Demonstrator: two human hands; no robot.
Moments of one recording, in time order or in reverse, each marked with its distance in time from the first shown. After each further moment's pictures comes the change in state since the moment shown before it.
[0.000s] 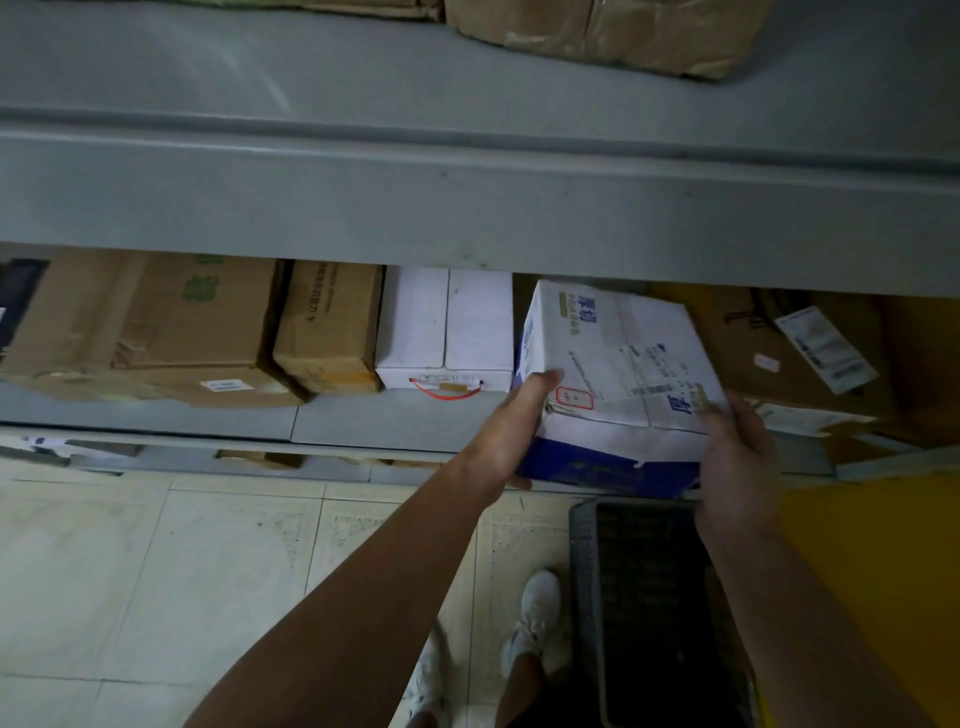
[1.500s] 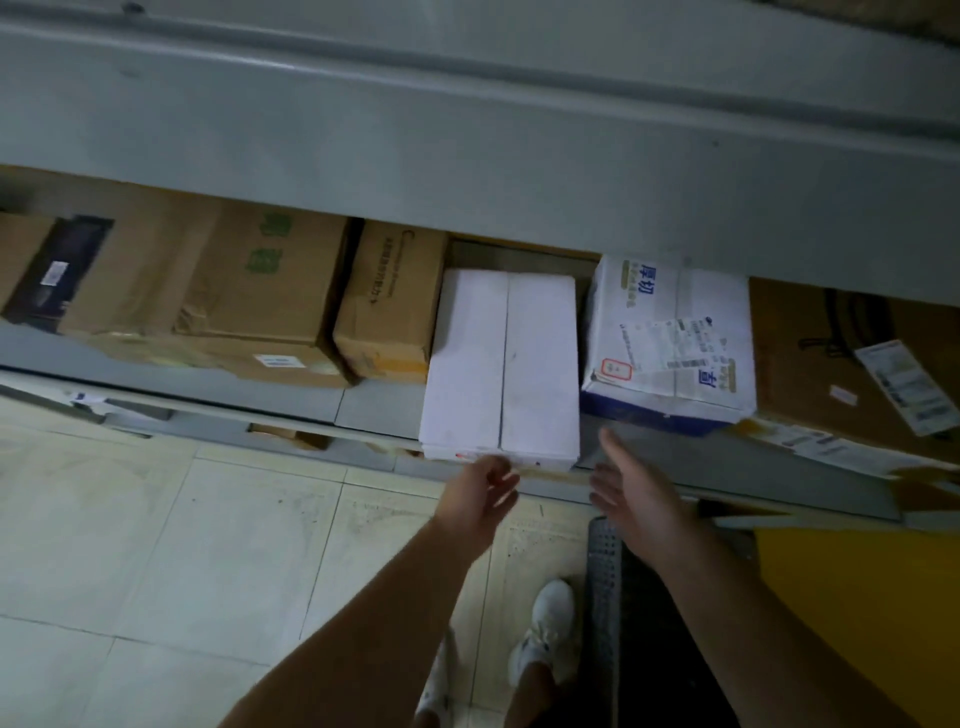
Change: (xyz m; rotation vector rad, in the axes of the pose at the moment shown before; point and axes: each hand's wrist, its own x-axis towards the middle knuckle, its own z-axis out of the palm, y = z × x) left_hand 0.051 -0.129 -0.084 -0.786 0.250 -0.120; right_hand -0.020 0.085 0.086 -0.212 -0.429 0.576
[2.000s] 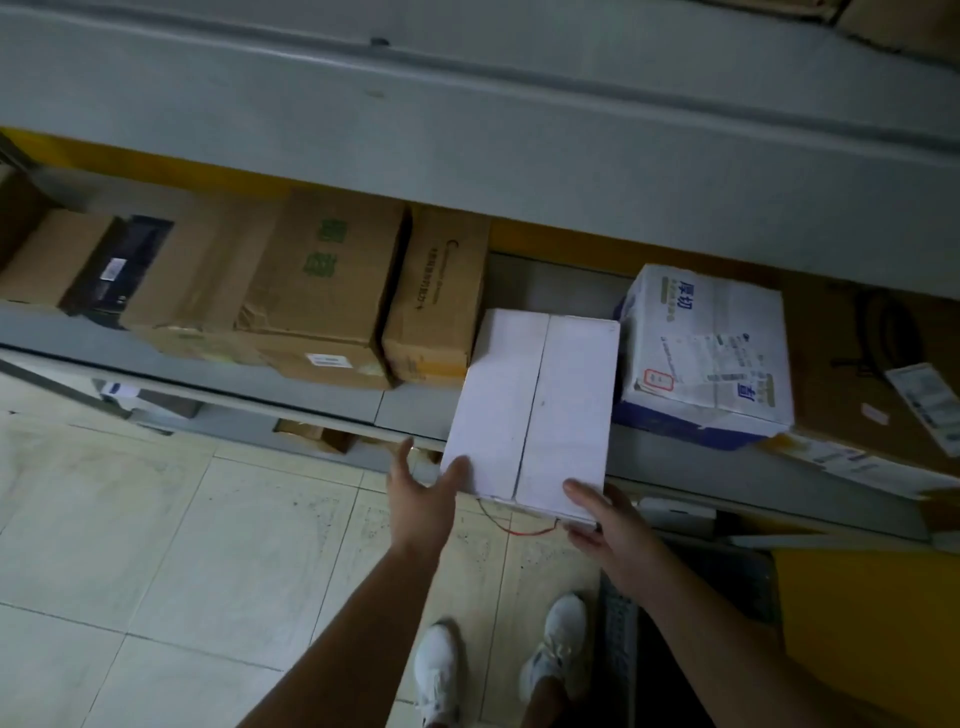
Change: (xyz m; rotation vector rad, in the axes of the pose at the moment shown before) left_hand -0.054 0.046 -0.076 0.481 0.328 0.503; right_hand -0.019 0.058 0.039 -0.088 -0.158 -0.018
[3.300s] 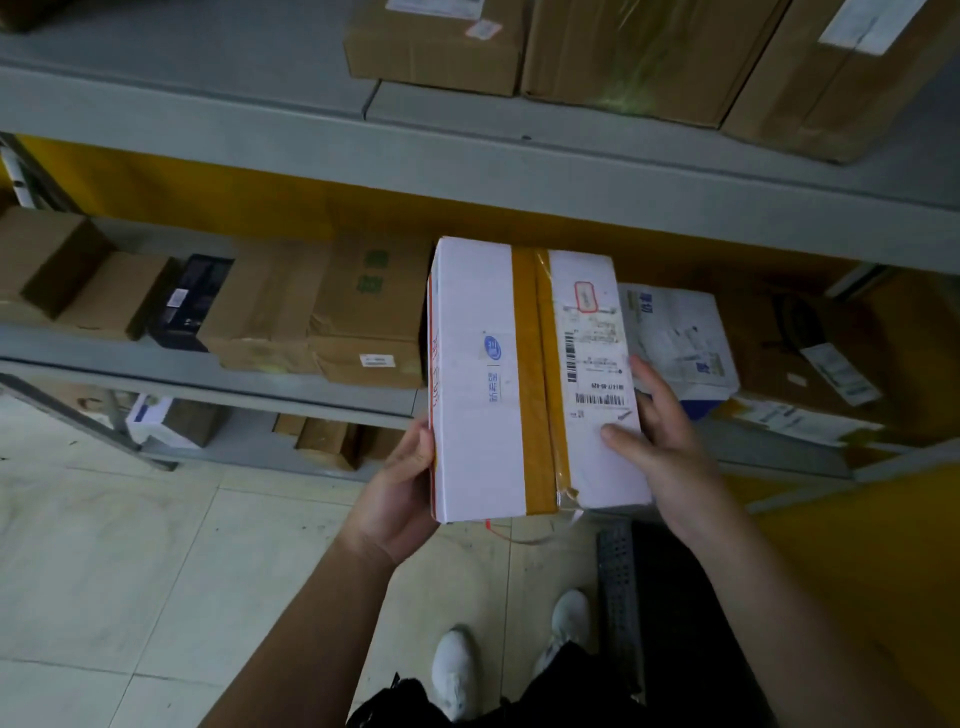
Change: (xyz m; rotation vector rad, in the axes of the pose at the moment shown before) left_hand -0.082 0.051 -0.149 -0.610 -0.925 -0.025; right_hand -0.204 -0.049 0.069 -0.204 0.017 -0.626
